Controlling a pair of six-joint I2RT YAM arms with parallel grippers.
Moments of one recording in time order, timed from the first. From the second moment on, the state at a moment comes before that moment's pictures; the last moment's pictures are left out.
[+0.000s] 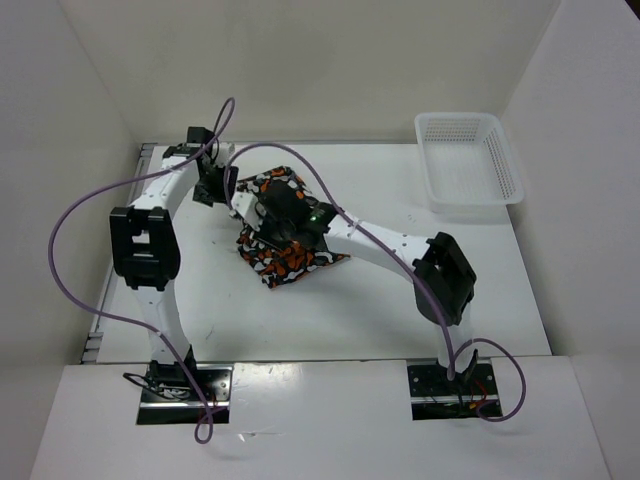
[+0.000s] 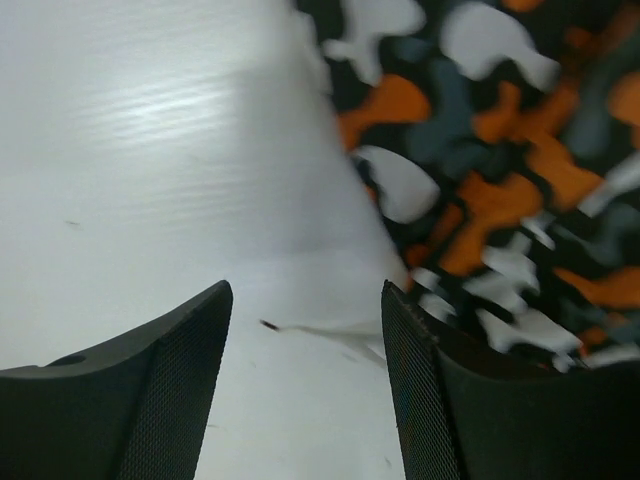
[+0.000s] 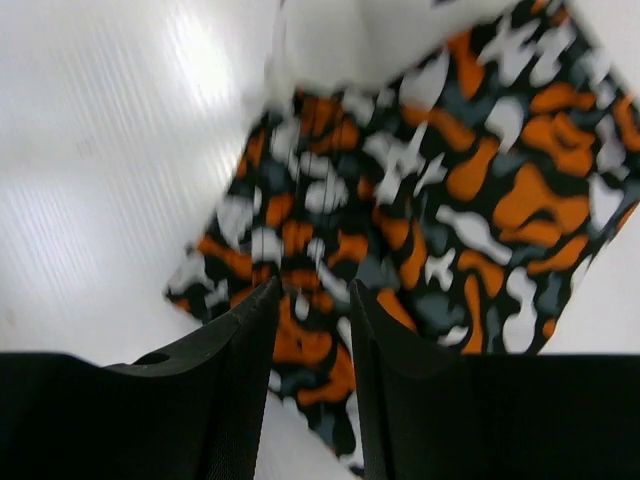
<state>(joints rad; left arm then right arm) -0.01 2.07 1.76 -0.82 0.06 0.07 0.94 1.96 1.70 -0.42 -0.04 -0.34</state>
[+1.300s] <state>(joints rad) -0.13 2.12 1.66 -1.06 0.33 0.07 0.94 2.00 1.47 -0.35 0.02 -0.69</state>
